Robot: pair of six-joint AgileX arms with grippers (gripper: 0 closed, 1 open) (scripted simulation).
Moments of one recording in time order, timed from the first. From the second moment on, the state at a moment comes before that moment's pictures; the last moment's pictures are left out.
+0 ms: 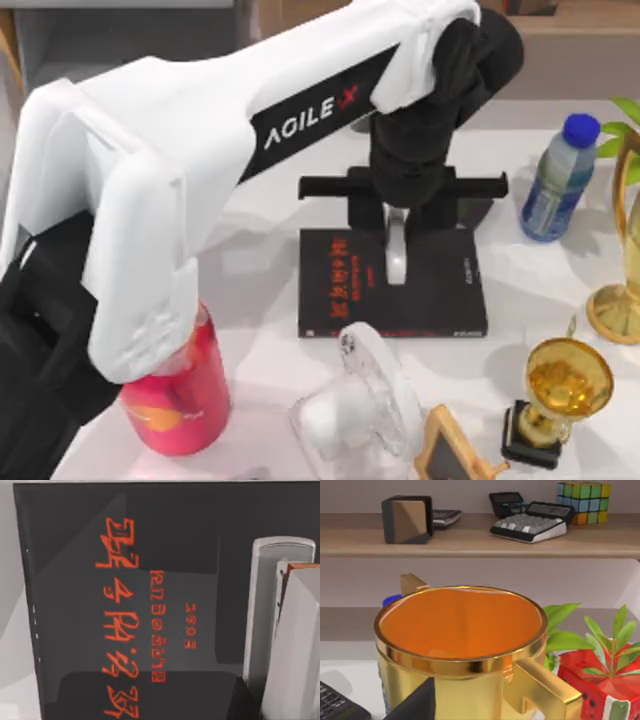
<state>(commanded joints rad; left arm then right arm) -0.80 2.44 2.26 -1.32 -0.07 -0.75 0.00 0.00 0.00 0.00 0.00 0.00</state>
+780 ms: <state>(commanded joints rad) -0.79 2.45 2.16 -1.21 -0.07 -0.75 0.00 0.00 0.00 0.00 0.00 0.00</state>
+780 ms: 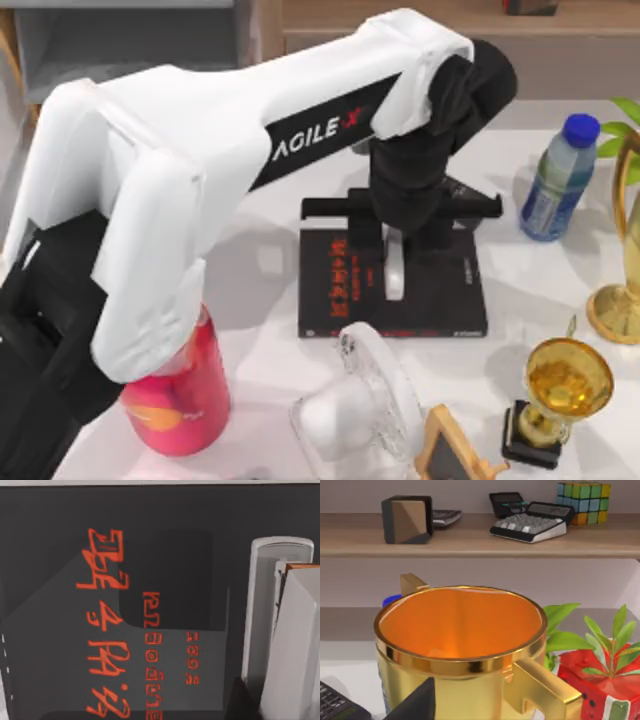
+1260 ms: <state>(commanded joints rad) -0.79 2.45 2.16 -1.21 -0.07 -0.75 0.00 0.00 0.00 0.00 0.00 0.00</state>
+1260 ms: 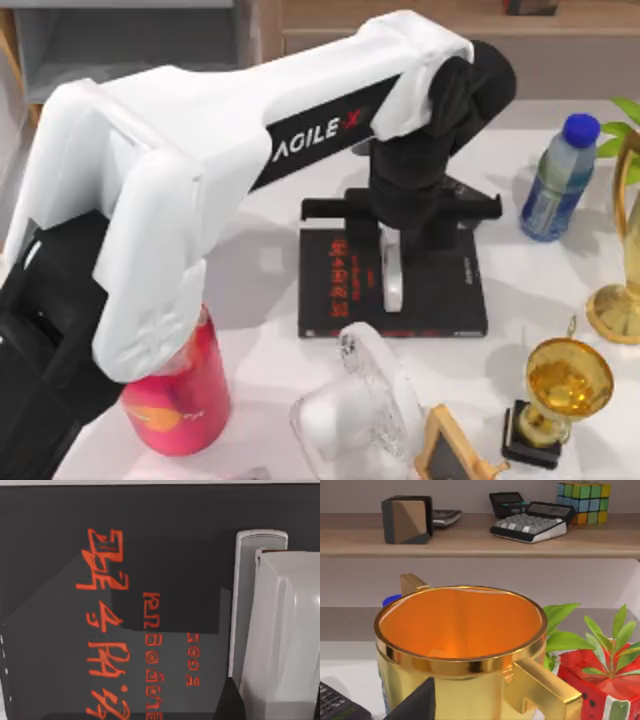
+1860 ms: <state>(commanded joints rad) -0.79 2.45 2.16 -1.21 -0.07 -0.75 0.00 0.00 0.00 0.00 0.00 0.00</state>
